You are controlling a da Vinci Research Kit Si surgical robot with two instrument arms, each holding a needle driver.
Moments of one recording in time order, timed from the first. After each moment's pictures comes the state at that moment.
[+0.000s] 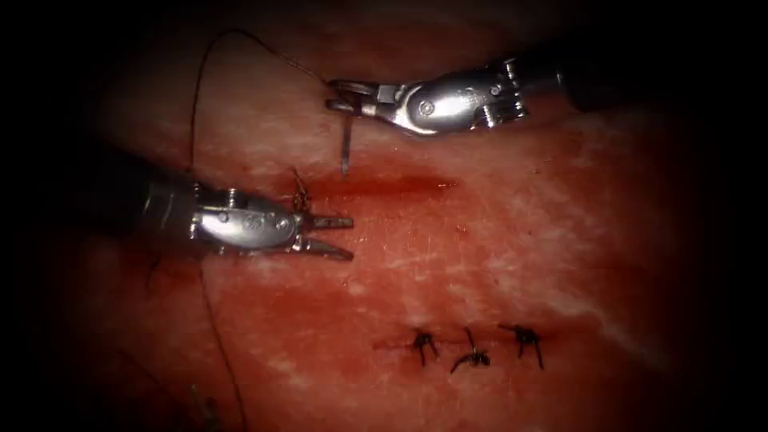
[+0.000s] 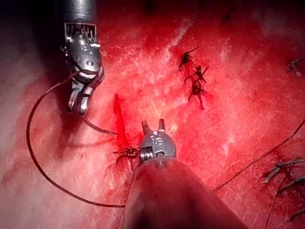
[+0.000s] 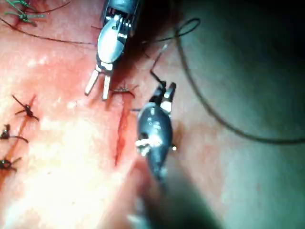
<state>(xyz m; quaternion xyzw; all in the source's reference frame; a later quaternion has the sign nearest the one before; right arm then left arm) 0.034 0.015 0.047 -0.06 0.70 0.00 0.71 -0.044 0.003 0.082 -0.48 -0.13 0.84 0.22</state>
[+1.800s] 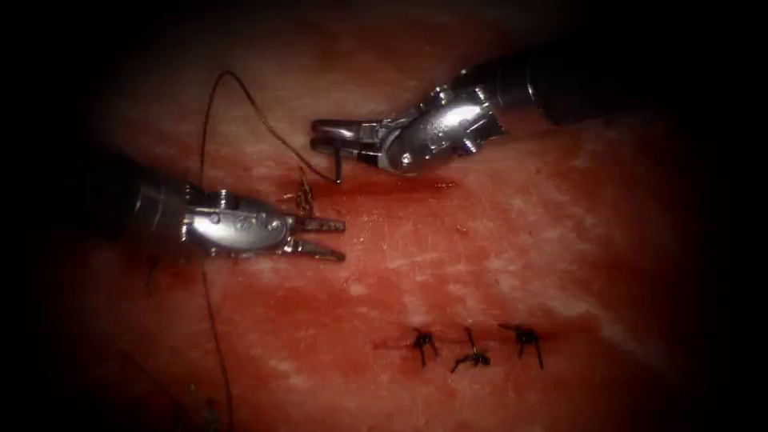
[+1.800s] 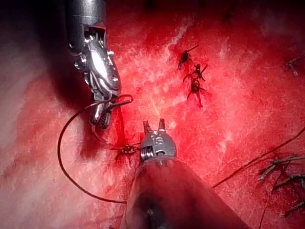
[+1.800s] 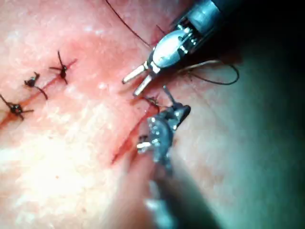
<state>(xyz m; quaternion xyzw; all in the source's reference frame) 0.035 0.011 0.049 -0.20 0.68 -0.18 0.68 -0.043 0.003 0.081 -0.48 -0.14 0.84 0.22</state>
